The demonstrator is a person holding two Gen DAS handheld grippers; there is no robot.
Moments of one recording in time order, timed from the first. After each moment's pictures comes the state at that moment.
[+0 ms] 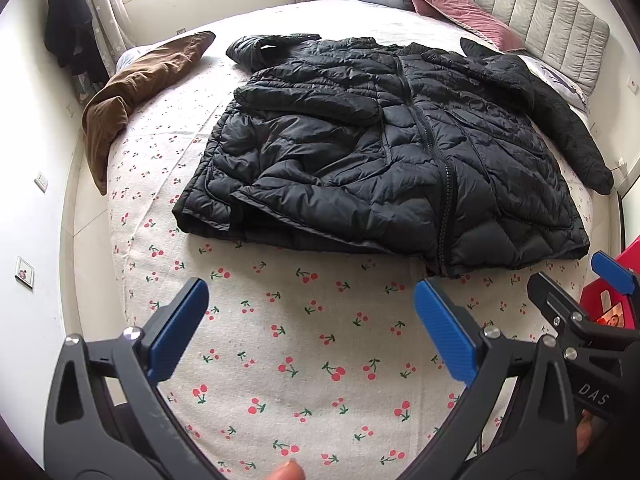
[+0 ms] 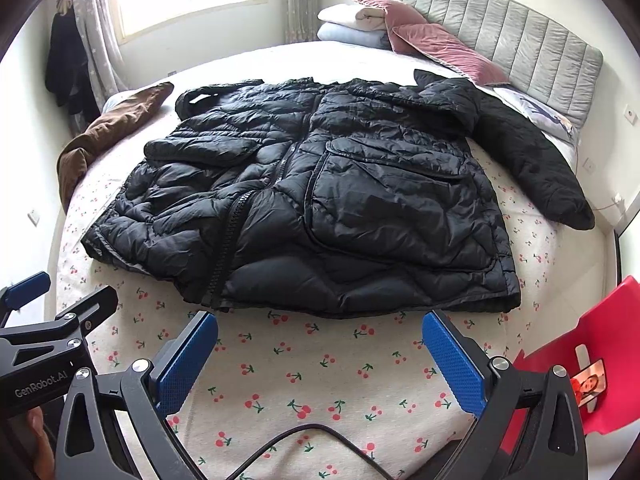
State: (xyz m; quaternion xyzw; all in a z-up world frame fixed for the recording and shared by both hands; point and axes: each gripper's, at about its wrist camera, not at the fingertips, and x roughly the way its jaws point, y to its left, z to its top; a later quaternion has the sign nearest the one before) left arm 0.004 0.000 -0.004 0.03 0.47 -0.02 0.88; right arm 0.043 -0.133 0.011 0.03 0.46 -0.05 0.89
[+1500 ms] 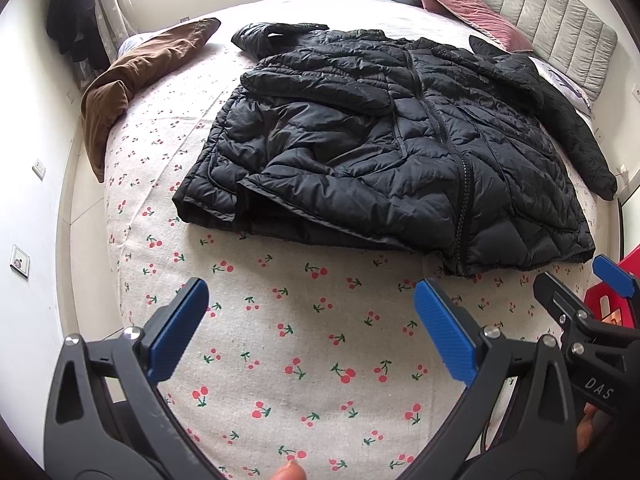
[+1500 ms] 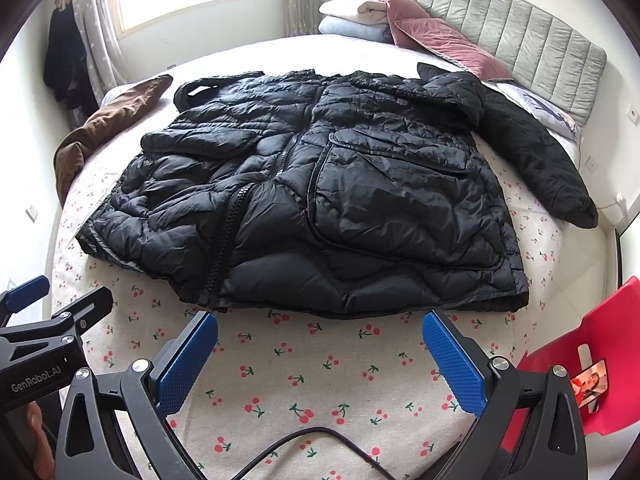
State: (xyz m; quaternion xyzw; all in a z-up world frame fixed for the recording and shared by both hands) left arm 0.011 0.008 -0.016 0.02 0.48 -0.02 0.88; right arm 0.050 -0.131 0.002 0.03 0.47 -0.05 0.88
